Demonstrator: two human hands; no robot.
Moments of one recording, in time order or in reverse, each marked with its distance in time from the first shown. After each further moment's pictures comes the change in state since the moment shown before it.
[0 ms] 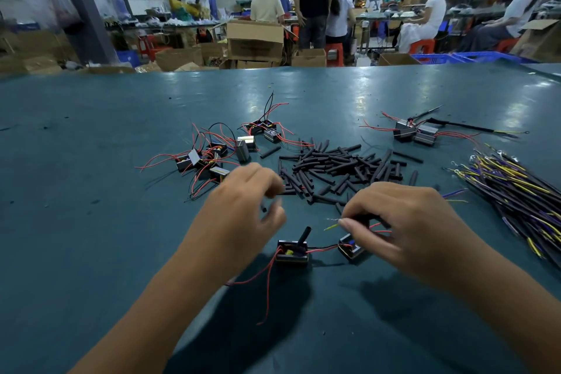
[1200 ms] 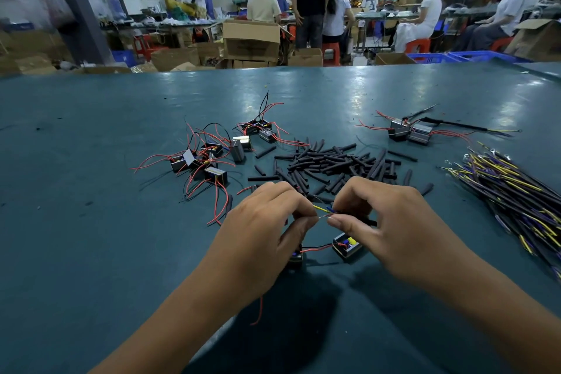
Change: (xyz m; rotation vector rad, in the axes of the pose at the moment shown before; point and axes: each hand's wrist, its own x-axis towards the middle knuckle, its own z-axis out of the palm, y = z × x) left_hand -0.009 0.023 0.017 -0.184 -0.015 0.133; right_hand 0.004 -0.008 0.007 0.275 -0.022 0.294
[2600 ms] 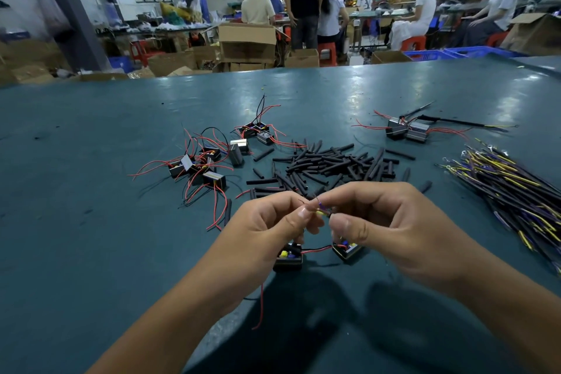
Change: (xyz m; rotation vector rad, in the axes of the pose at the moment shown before) left_hand 0.001 0.004 -0.003 -0.844 -0.179 -0.356; right_hand -0.003 -0.013 -0.006 0.768 -0.172 0.075
